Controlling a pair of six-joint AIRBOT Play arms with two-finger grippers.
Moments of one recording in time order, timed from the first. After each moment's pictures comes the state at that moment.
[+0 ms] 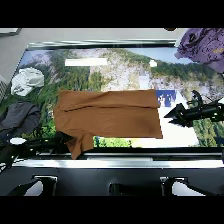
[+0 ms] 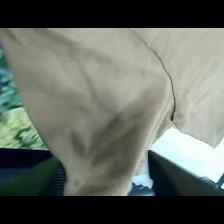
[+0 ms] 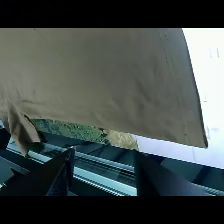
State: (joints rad) left arm 0.27 -1.06 0.29 0.63 -0.98 -1.32; right arm -0.43 -1.37 1.08 -0.87 1.52 1.37
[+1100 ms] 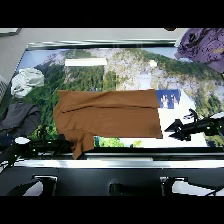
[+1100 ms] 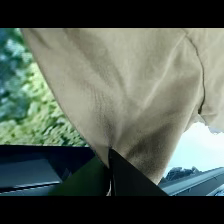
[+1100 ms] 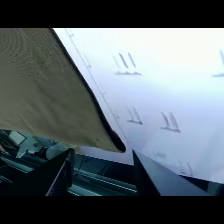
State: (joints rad) left arm 0.24 -1.10 0.29 0.63 -0.99 -1.30; right arm -0.54 -1.48 0.88 -0.95 1.39 1.27
